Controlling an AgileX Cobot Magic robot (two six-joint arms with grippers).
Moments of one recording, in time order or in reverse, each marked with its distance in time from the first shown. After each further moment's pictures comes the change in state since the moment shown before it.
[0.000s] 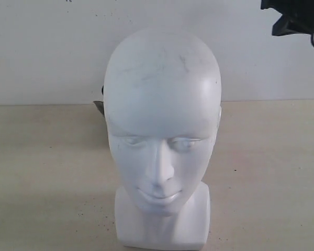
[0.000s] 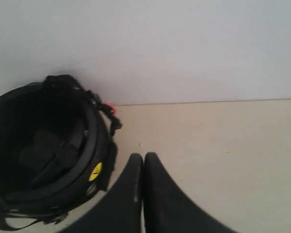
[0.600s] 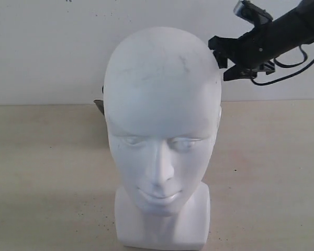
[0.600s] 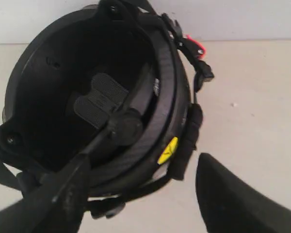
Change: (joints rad) left arm 0.000 0.000 0.000 0.000 0.000 0.000; right arm 0.086 0.349 -0.198 0.309 0.140 -0.203
